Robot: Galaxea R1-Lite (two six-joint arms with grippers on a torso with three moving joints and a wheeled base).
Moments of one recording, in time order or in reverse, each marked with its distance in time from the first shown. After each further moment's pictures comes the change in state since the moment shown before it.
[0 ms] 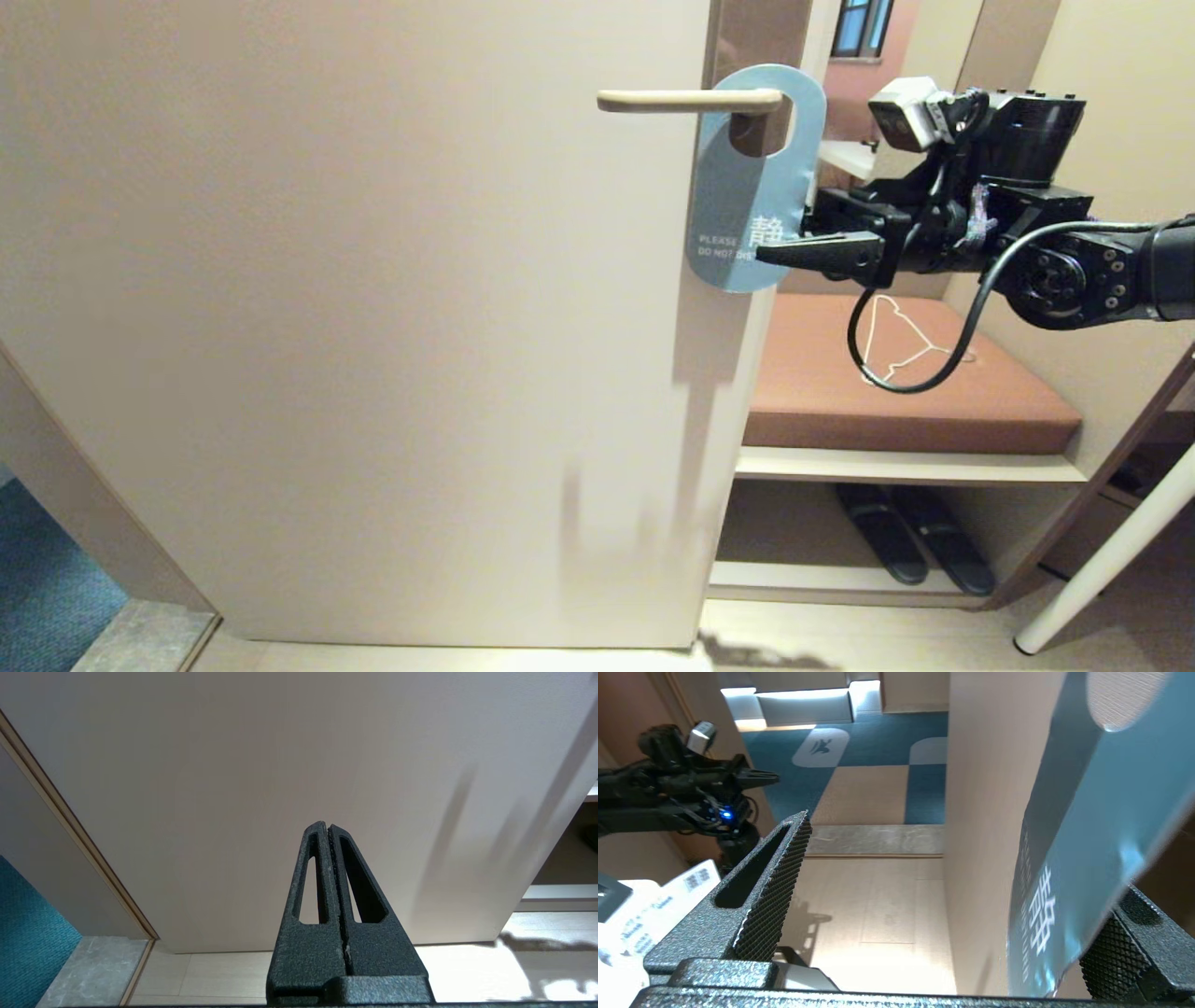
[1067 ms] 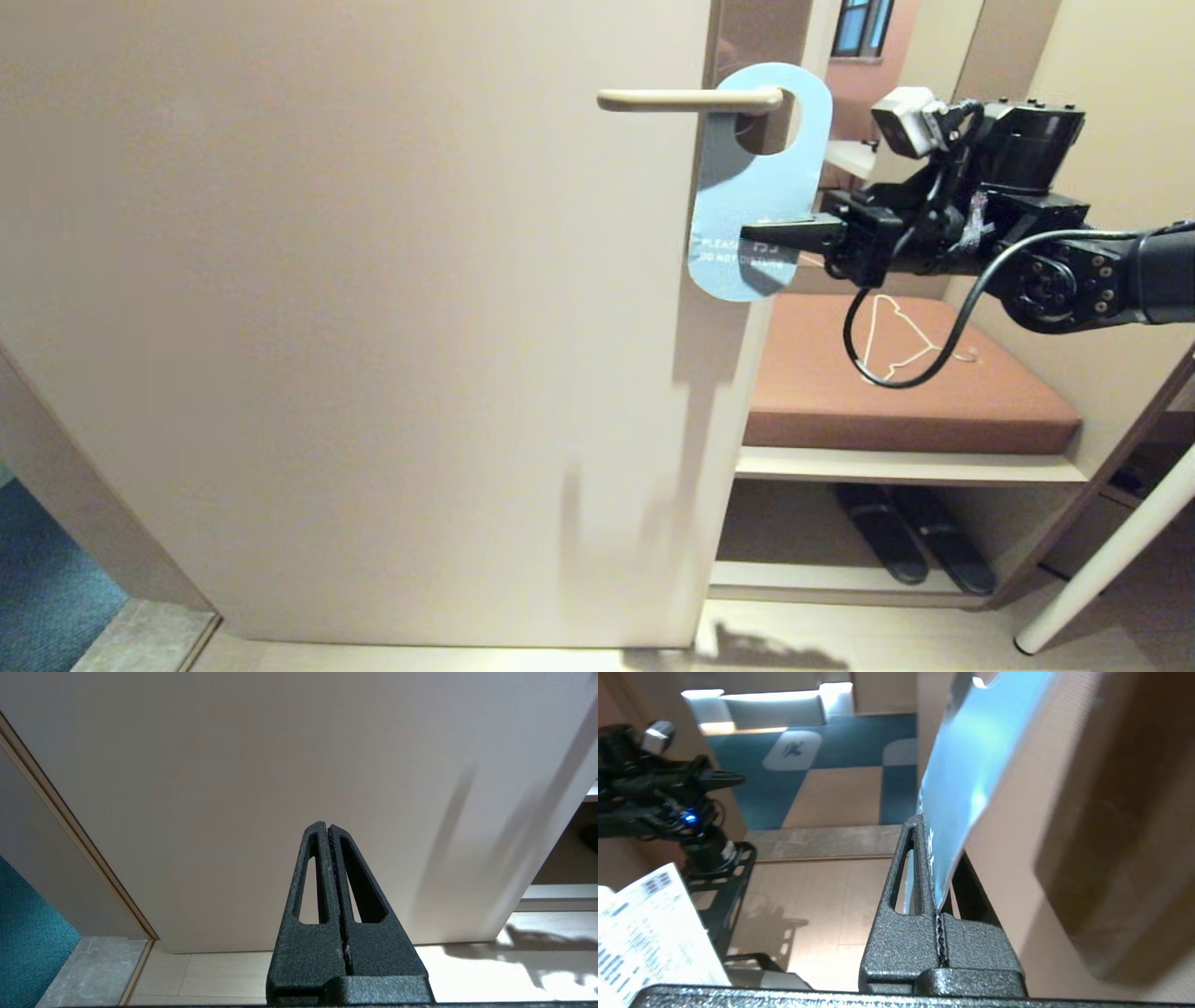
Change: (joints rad) left arm 0.000 0.000 0.000 0.000 0.000 0.000; right arm -0.026 0.020 0.004 -0.041 -0.056 -0.005
